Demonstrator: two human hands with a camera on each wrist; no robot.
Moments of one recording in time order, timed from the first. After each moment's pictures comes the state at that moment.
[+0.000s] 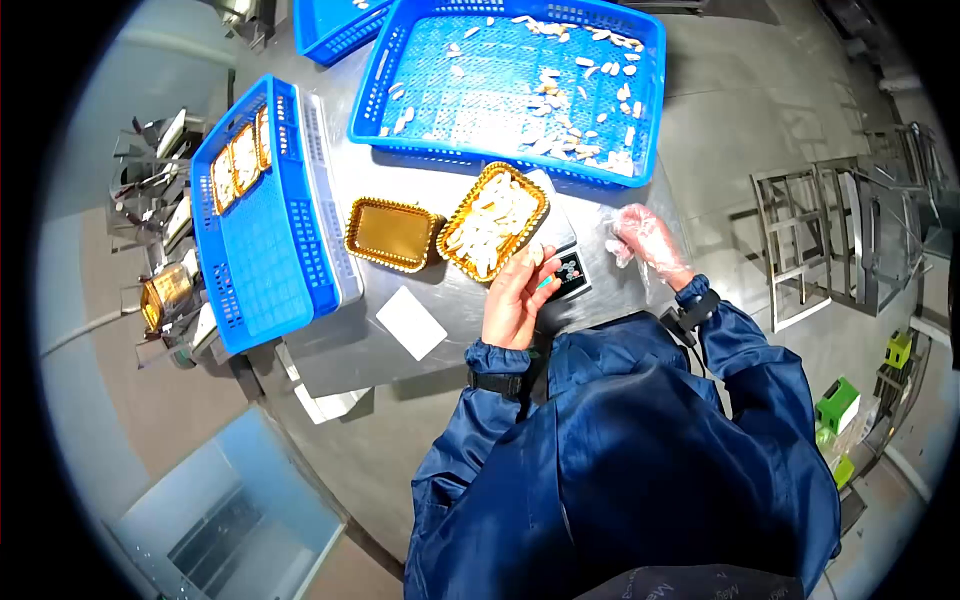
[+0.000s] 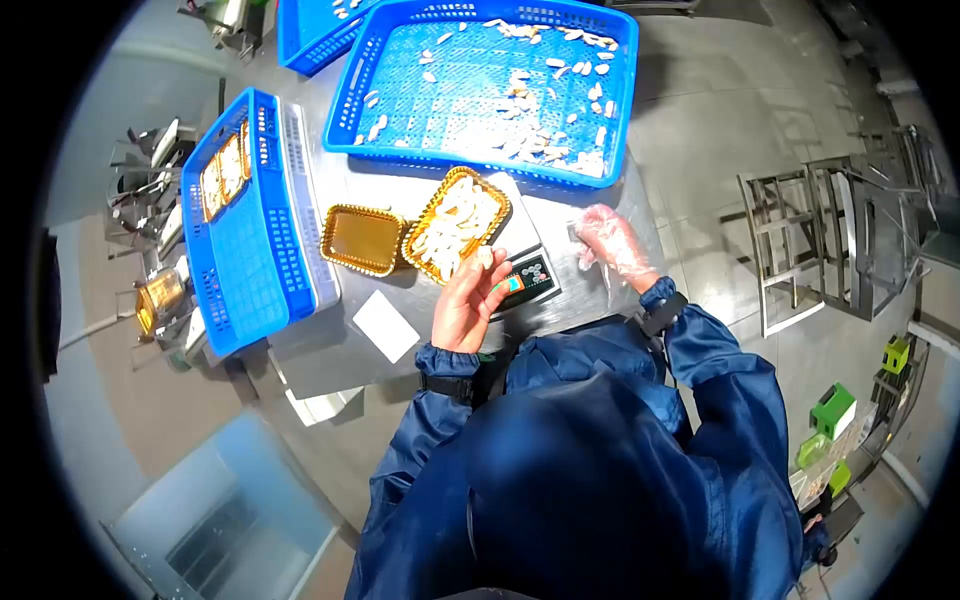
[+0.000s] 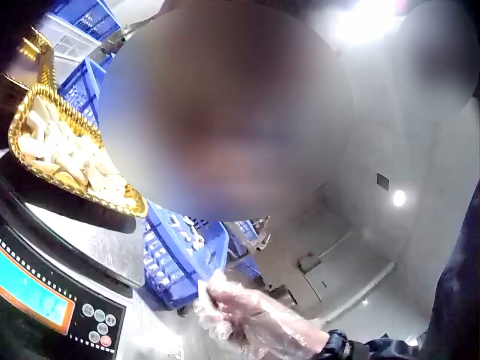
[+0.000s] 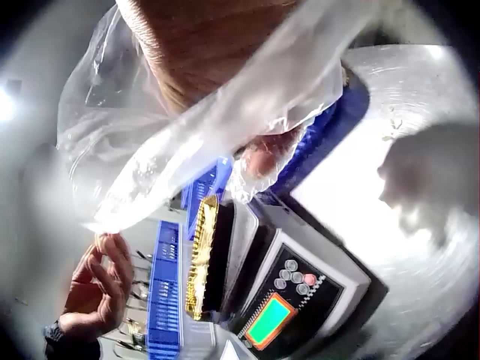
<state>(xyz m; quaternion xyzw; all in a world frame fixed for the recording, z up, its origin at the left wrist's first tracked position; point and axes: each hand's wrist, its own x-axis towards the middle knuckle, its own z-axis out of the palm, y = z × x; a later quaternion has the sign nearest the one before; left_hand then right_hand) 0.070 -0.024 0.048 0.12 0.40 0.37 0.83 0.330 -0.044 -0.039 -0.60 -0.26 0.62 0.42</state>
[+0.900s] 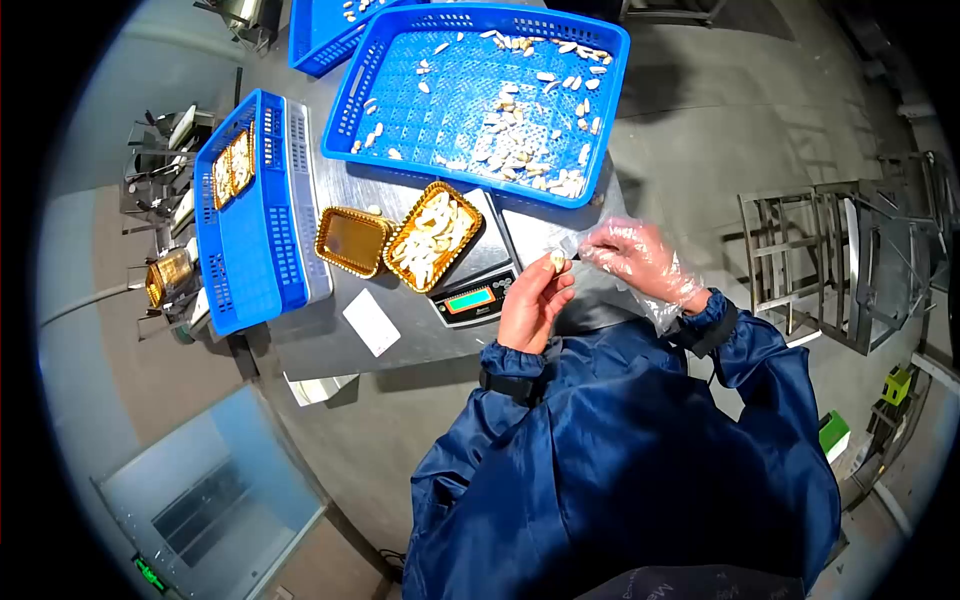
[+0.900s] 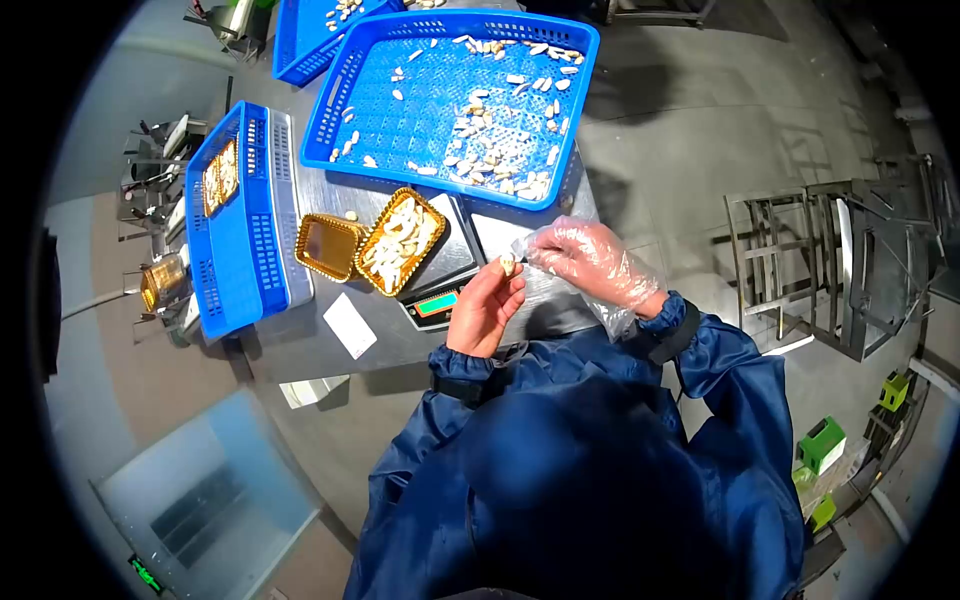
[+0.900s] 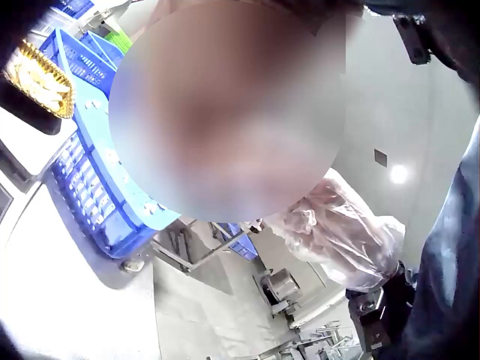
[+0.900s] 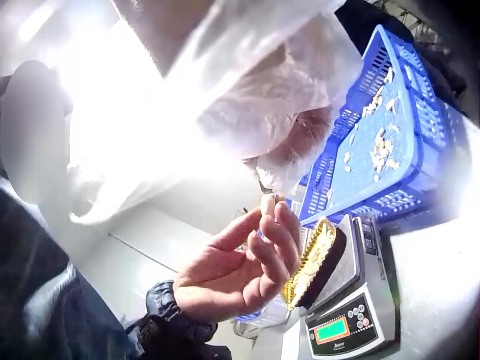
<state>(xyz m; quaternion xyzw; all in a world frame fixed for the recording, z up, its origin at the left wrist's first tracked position) 0.210 -0.053 0.051 0.09 0.43 0.37 0.82 0.415 -0.034 0.084 -0.52 -0.67 0.44 0.31</state>
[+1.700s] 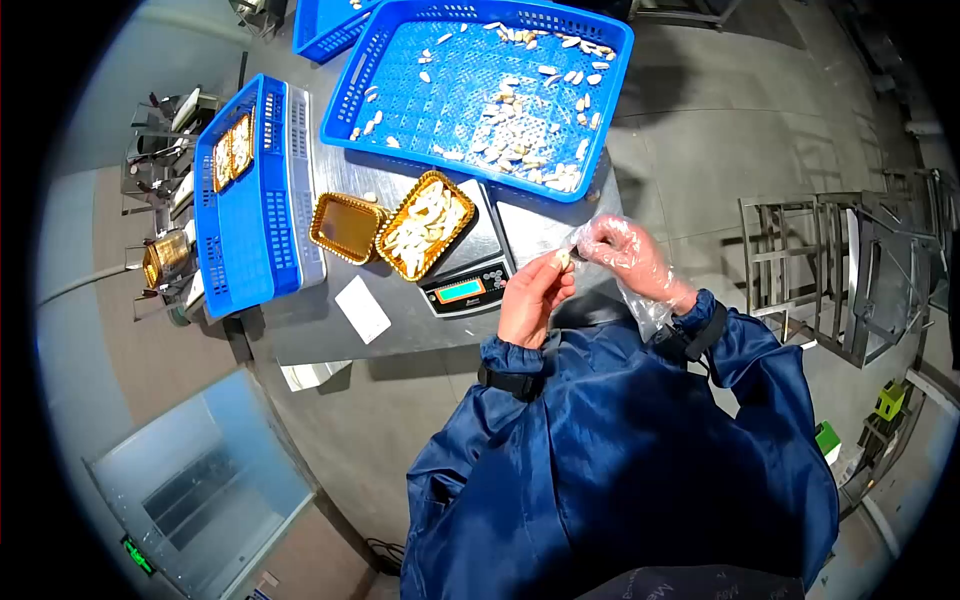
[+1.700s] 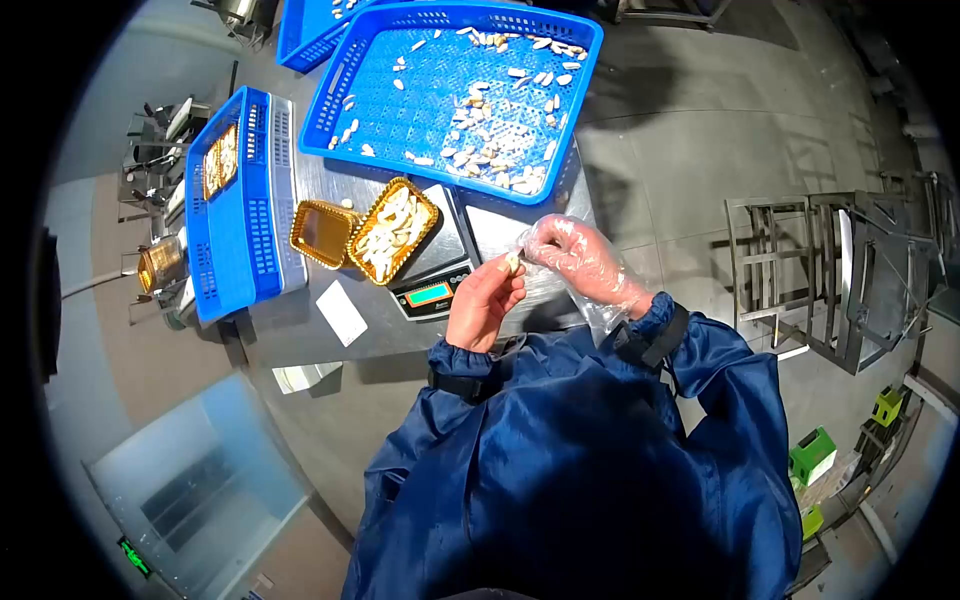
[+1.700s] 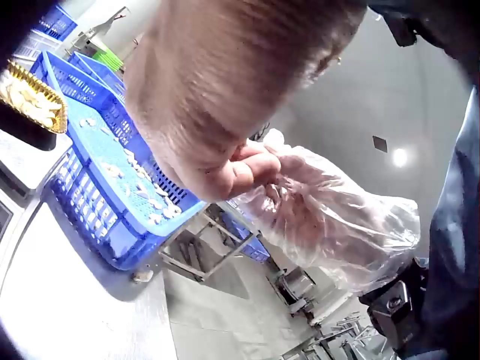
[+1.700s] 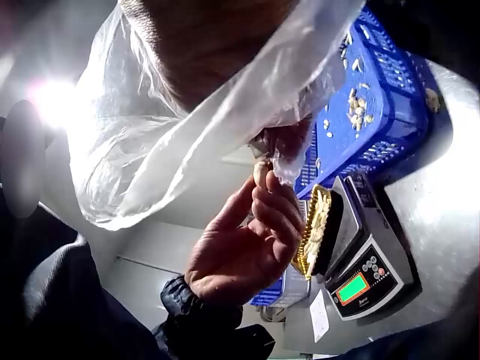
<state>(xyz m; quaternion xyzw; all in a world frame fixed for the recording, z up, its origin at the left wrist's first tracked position) 0.227 -0.061 0.049 0.13 0.46 0.36 0.80 0.416 -0.045 0.055 -0.42 -0.42 0.68 0.42</state>
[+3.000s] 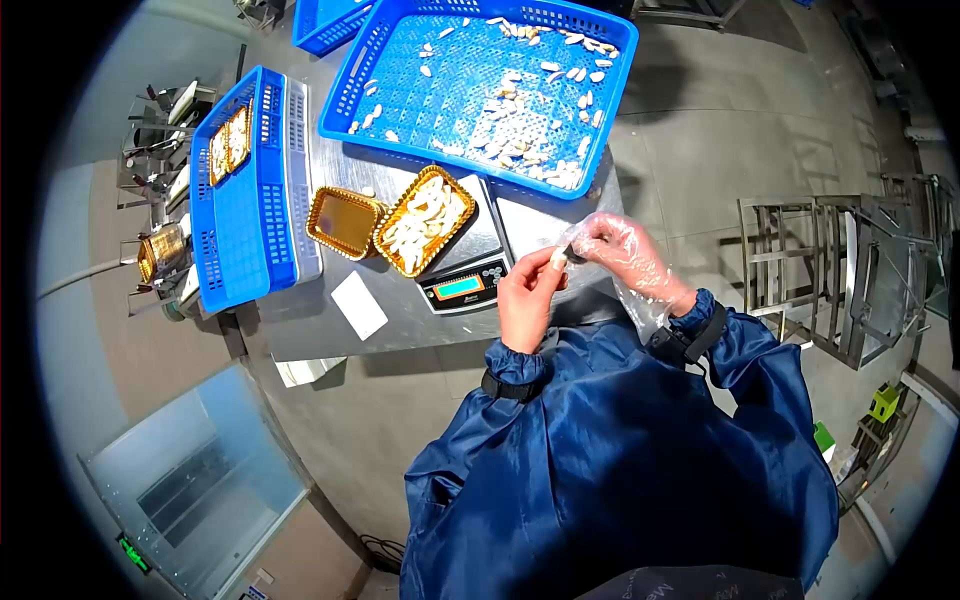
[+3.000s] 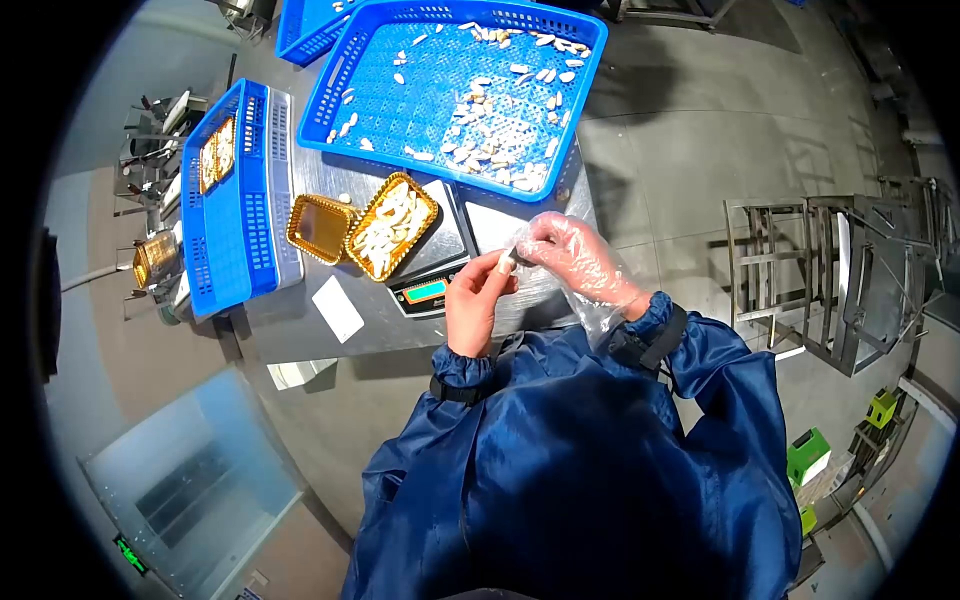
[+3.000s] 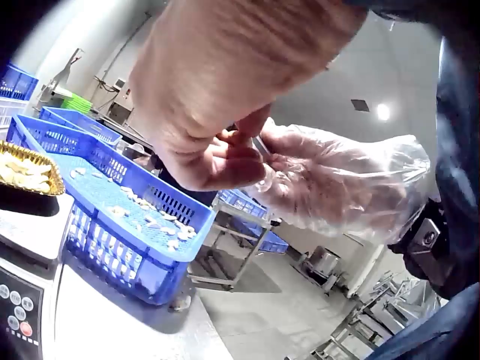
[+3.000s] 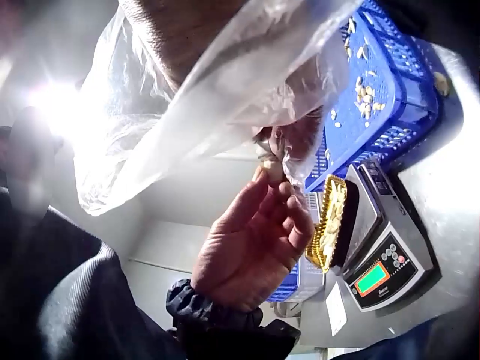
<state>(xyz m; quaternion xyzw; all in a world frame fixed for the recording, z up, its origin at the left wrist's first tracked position) 0.231 -0.065 0.057 0.34 0.55 0.38 0.66 0.406 -0.041 0.065 -0.46 -0.41 0.68 0.41</state>
